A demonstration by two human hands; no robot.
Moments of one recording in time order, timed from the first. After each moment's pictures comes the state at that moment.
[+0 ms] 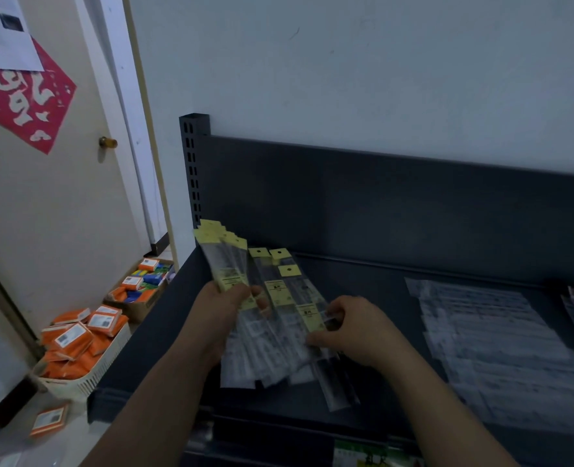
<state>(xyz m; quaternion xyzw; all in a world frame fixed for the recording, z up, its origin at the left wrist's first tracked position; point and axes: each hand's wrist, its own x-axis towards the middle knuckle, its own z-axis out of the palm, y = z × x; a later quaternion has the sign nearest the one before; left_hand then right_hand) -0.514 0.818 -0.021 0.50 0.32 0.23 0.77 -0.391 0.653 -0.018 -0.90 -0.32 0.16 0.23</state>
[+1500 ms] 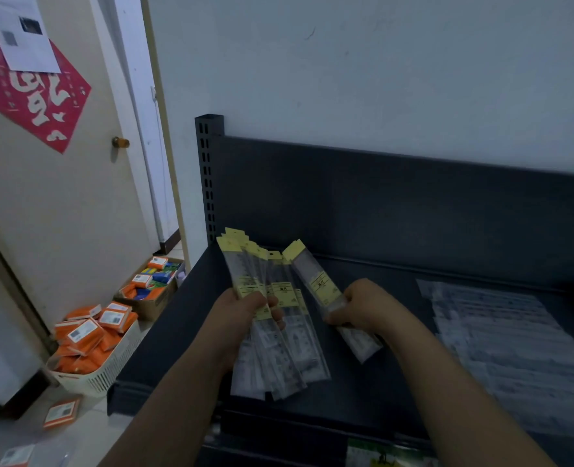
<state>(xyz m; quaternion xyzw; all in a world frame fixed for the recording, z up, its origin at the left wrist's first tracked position) -0.518 0.820 -0.035 0.51 0.31 0.19 0.78 -0.368 0.683 -0.003 -0.92 -0.25 0.23 0.19</state>
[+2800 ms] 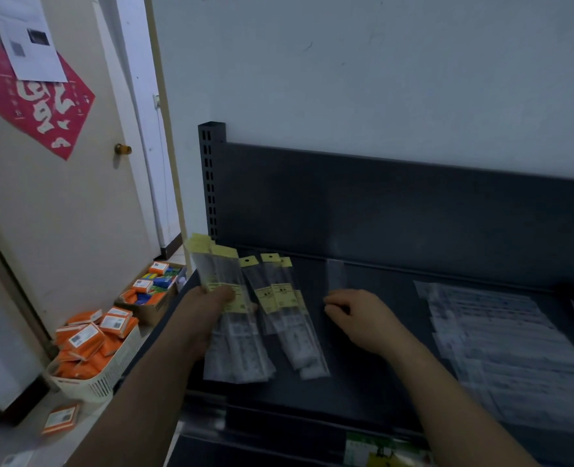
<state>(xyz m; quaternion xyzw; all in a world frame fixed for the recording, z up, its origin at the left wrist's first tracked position) -0.551 0.833 -0.002 0.54 0.39 0.21 0.72 -0.382 0.665 -0.022 -0.87 -0.42 0.10 0.24</state>
